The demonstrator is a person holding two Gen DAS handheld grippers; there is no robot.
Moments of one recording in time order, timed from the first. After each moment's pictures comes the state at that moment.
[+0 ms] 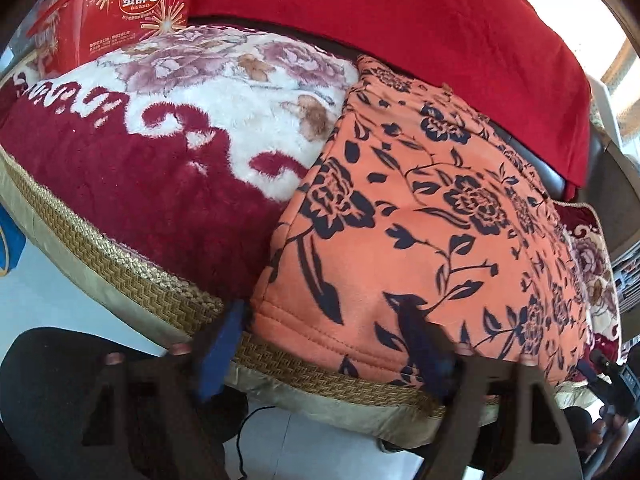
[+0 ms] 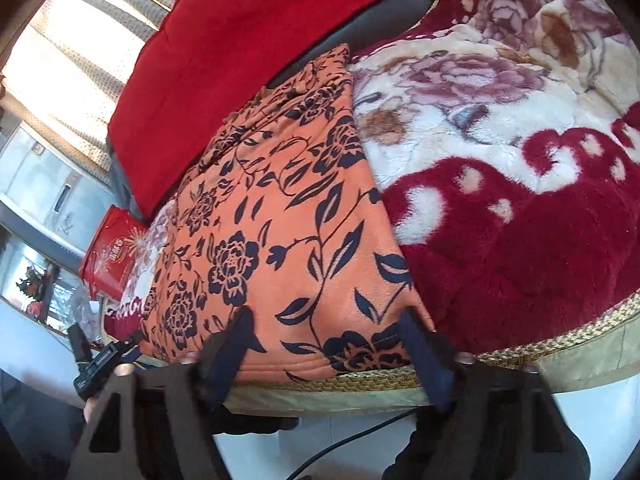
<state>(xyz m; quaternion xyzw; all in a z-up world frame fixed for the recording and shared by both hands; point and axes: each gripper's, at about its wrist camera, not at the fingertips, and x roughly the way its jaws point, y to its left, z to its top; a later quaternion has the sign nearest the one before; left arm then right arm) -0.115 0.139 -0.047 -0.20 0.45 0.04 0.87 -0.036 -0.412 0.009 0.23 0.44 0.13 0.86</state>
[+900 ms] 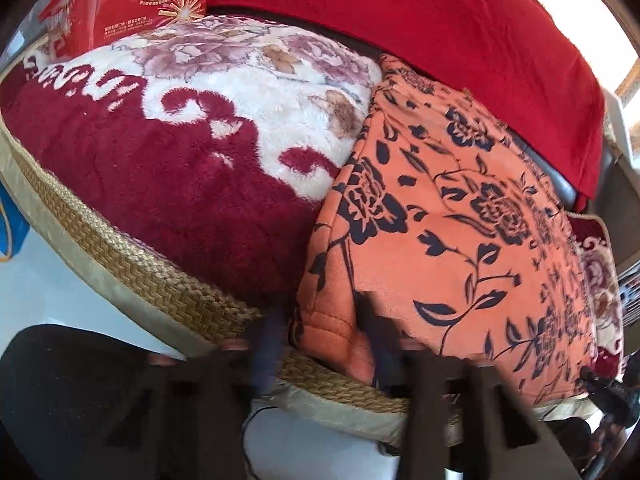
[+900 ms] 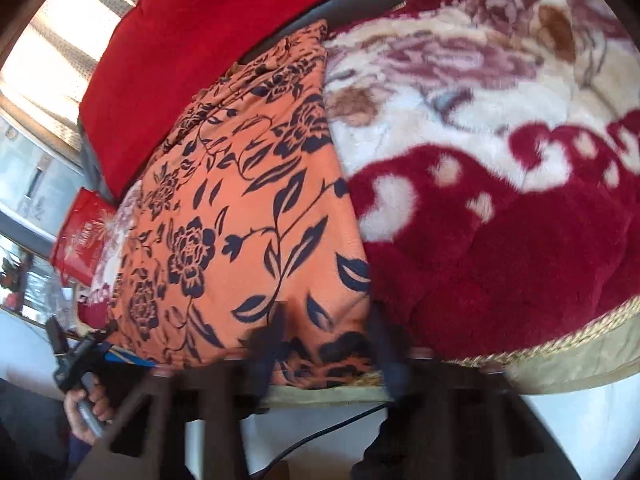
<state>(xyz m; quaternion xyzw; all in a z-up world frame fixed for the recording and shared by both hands) -0.114 0.154 -0.057 -0.23 0.46 0.05 0.86 -0.016 -0.422 -0.002 0.20 0.50 0.10 0.84</state>
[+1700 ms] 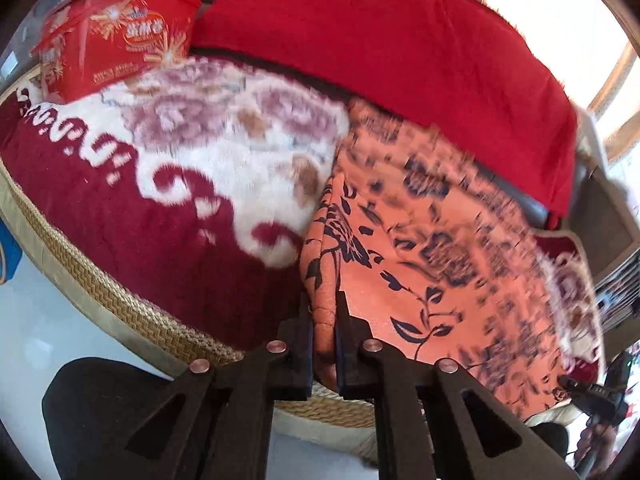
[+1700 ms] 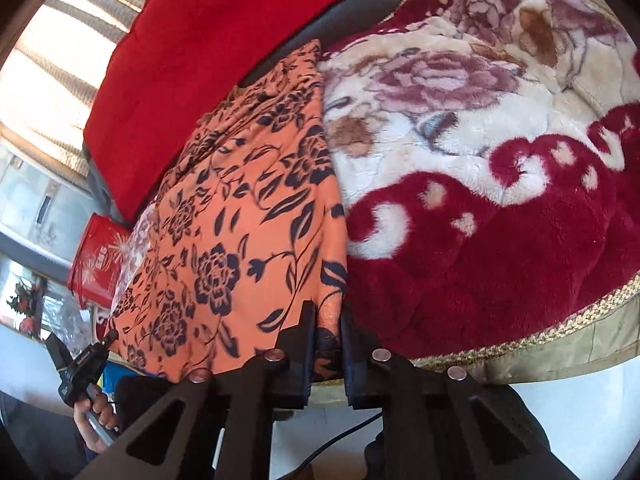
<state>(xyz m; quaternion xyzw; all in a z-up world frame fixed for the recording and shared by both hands) -0.111 0.154 -0.017 -0.22 0.43 0.03 0.88 -0.023 -0.430 0.020 0.23 0.48 0.09 0.84</state>
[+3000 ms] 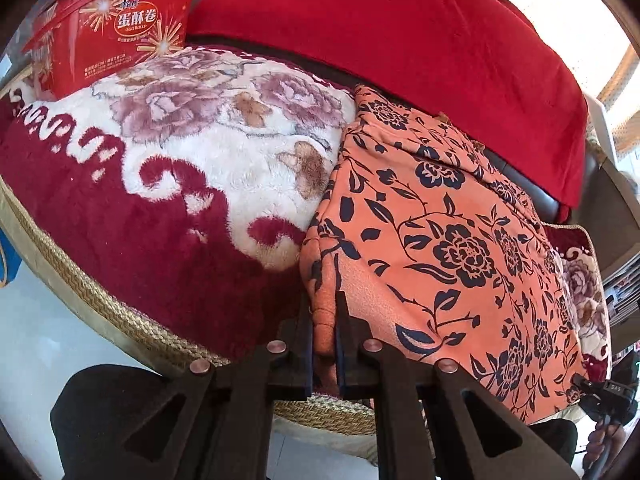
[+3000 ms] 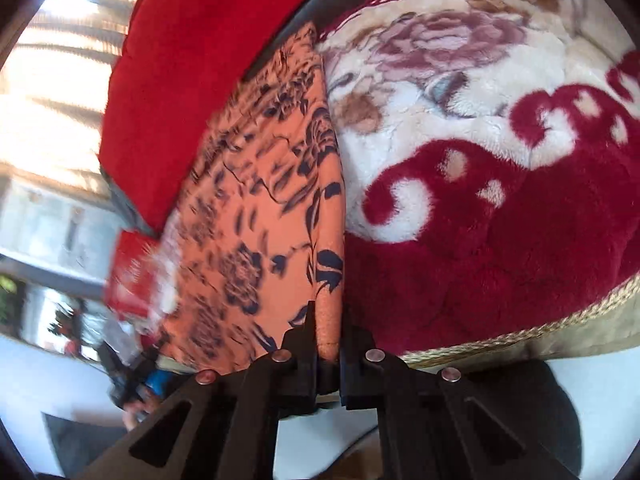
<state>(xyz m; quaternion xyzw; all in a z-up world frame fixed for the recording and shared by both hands) -0.096 0.155 -0.020 -0.22 0.44 0.04 0.87 -0.015 -0.429 0.008 0.33 0.50 0.13 0.79</state>
